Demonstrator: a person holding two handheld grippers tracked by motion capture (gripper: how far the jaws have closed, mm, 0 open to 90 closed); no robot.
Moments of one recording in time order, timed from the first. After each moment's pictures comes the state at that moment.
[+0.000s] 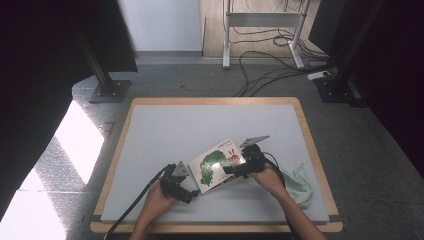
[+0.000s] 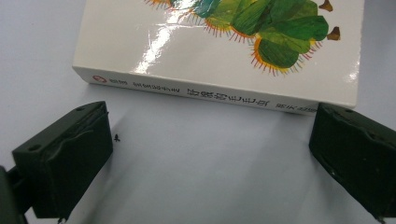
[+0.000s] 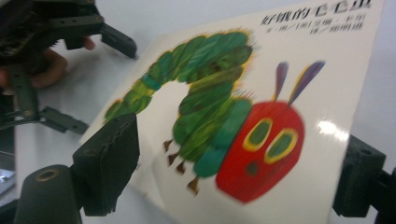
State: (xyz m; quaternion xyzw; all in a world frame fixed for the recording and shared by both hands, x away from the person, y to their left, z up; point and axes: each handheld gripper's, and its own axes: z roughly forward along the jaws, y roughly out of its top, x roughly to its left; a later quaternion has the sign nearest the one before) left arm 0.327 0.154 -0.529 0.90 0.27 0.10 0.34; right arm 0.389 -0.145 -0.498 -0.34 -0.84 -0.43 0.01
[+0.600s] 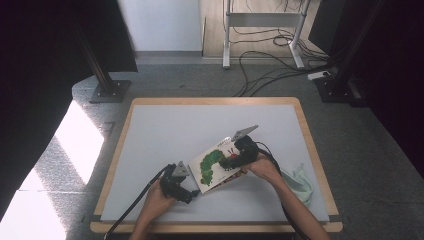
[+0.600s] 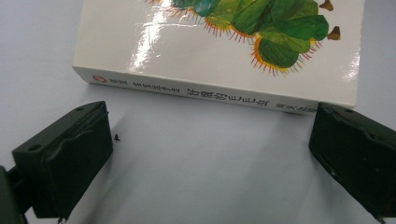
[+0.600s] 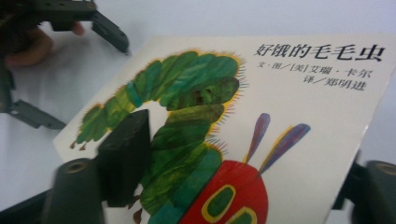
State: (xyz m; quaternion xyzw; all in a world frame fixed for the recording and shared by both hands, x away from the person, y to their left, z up) left arm 0.327 0.155 -0.528 0.90 0.27 0.10 0.34; right arm 0.417 -0.128 -0.486 -0.25 -0.88 -0.40 0.00
